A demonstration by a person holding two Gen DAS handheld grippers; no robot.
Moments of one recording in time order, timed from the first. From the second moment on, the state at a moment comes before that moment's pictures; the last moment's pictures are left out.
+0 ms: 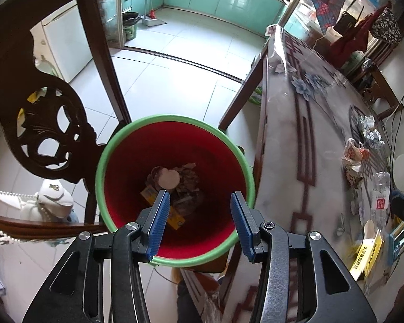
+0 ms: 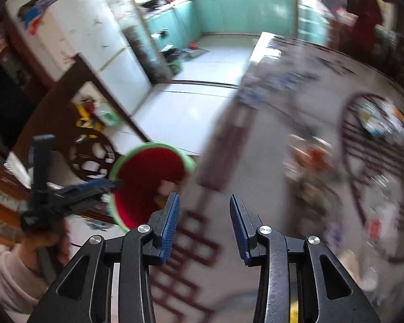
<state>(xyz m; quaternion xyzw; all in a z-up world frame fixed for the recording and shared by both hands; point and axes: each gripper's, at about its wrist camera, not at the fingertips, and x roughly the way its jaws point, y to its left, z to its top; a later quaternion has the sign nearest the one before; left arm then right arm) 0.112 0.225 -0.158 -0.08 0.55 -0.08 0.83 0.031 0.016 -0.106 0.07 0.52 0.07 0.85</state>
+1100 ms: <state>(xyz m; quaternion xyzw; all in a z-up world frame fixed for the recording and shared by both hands) 0.149 -0.080 -0.174 0.01 0.57 -0.15 0.81 -0.021 -0.316 -0.092 0.16 0.47 -0.04 0.87</state>
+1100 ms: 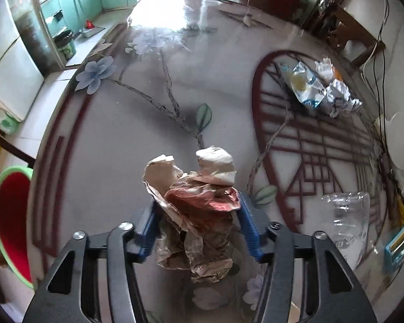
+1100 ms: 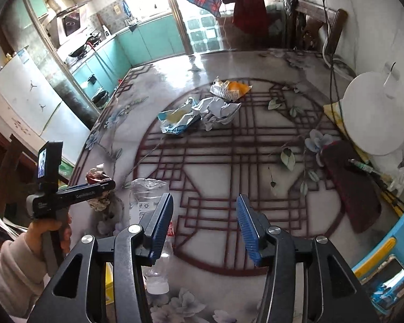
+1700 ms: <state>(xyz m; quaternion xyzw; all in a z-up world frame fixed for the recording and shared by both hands) 0.106 -0.054 -0.123 -0.01 0.54 -0.12 0.83 0.042 -0.238 -0.130 0.13 0.52 0.04 0.84</state>
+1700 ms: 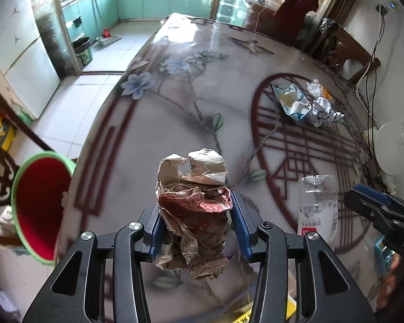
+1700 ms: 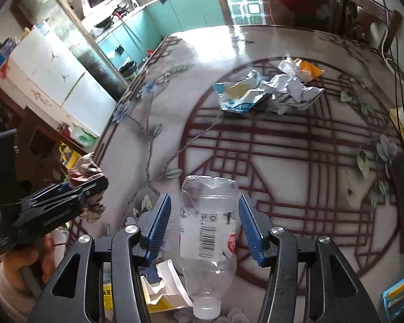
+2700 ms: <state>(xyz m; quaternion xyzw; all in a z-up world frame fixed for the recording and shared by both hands) 0.062 -0.009 -0.120 -0.05 0.54 -0.09 0.84 0.037 -0.203 -0.212 0.07 0.62 0.04 0.78</state>
